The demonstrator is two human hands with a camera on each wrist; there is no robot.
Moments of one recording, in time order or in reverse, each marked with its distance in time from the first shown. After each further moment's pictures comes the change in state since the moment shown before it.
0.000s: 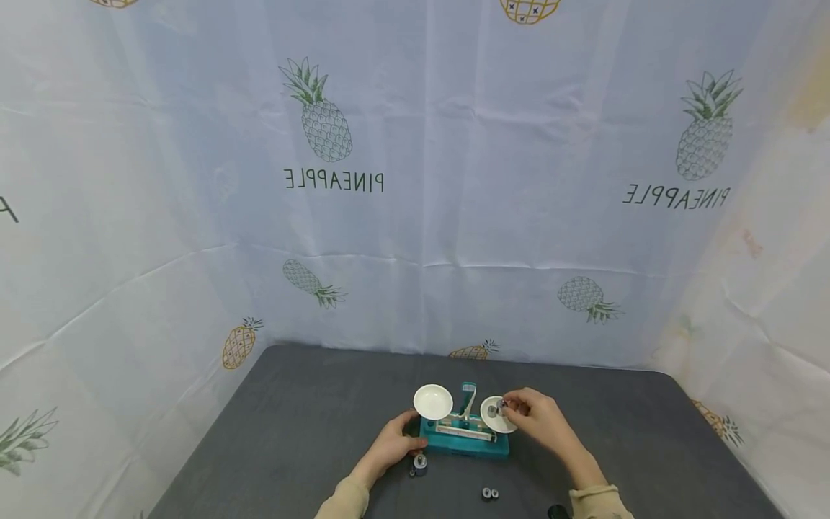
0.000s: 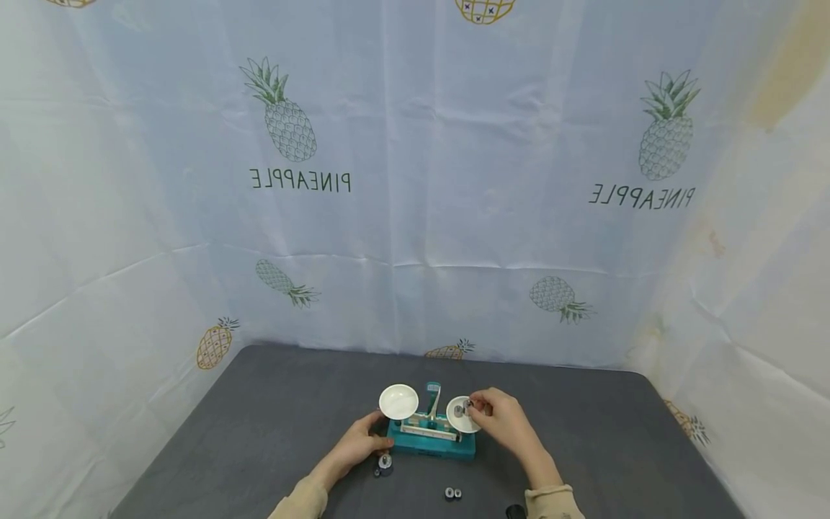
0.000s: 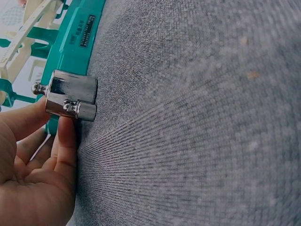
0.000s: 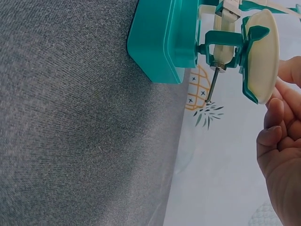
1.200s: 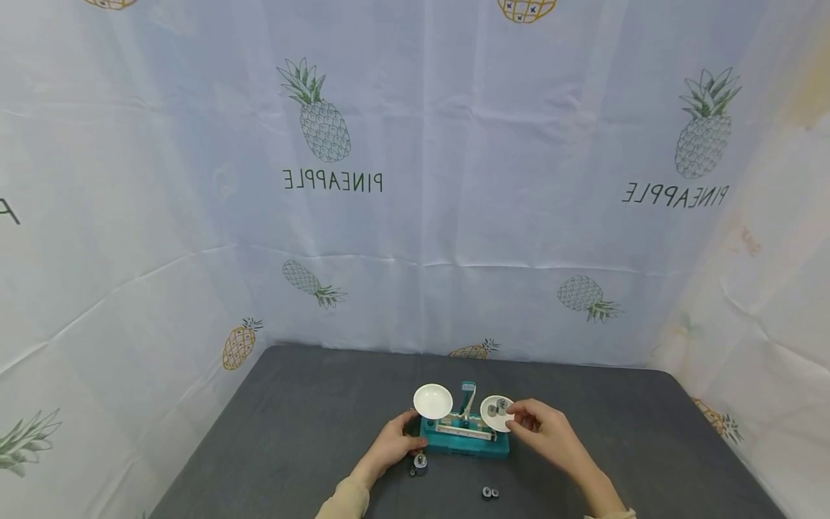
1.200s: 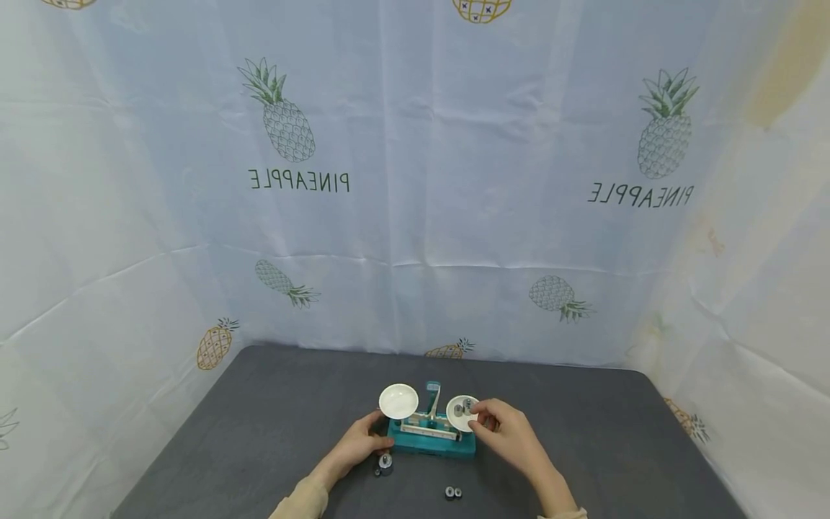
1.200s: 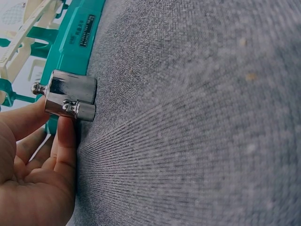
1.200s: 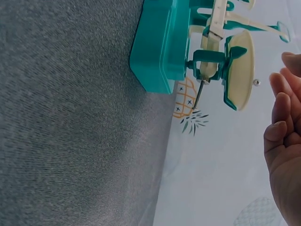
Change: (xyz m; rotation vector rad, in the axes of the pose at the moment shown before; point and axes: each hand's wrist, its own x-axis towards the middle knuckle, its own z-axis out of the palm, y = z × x) left_hand -0.003 0.005 -0.002 -0.007 -0.010 0.011; right_hand -0.027 -0.013 -0.011 0.076 0.092 -0.153
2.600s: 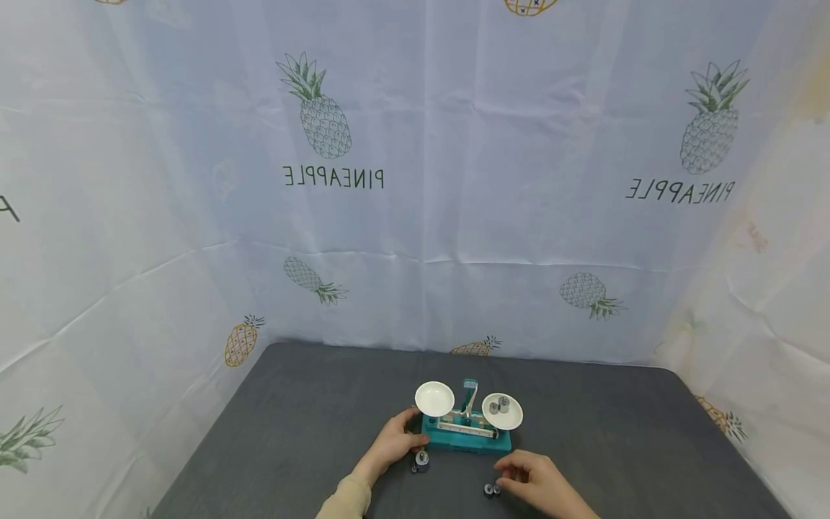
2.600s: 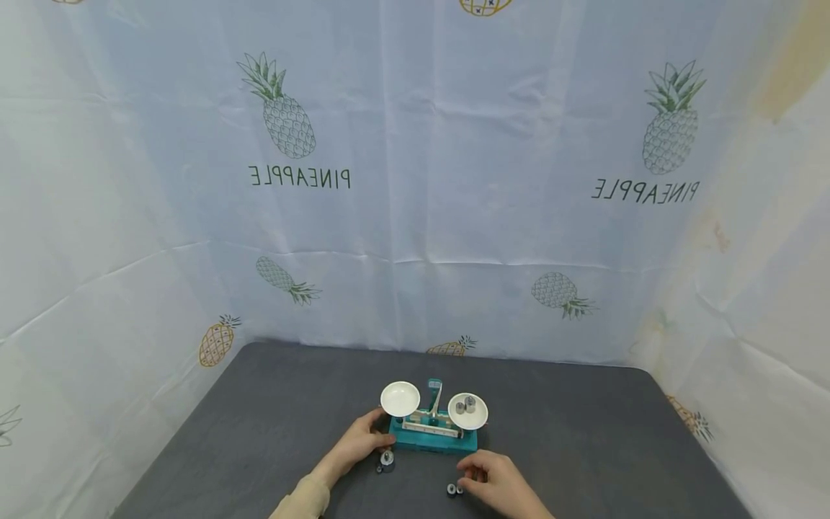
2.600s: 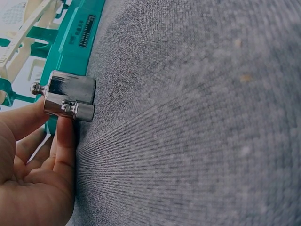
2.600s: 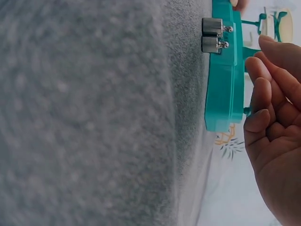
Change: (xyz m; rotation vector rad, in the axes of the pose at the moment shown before) left_hand -0.001 0.001 0.000 0.010 0.005 -0.011; right_hand -0.047 0.010 0.033 0.235 -0.383 0.049
